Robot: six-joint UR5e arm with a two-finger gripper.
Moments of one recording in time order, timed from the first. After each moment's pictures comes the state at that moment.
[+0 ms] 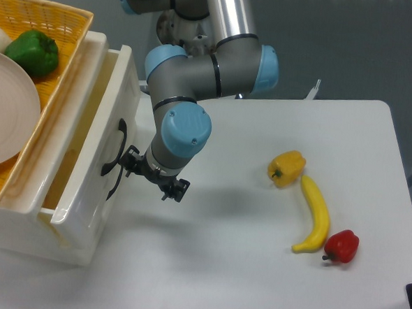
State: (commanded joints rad) arm 2.28 -1.94 -1.60 -1.33 1.26 0.70
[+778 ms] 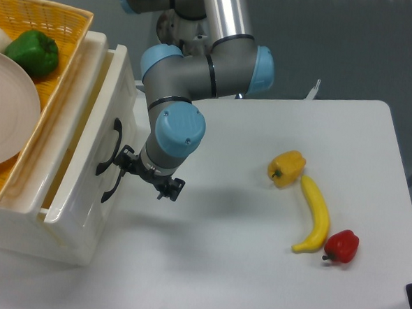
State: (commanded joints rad) arm 2.26 -1.94 -1.60 -1.33 1.26 0.67
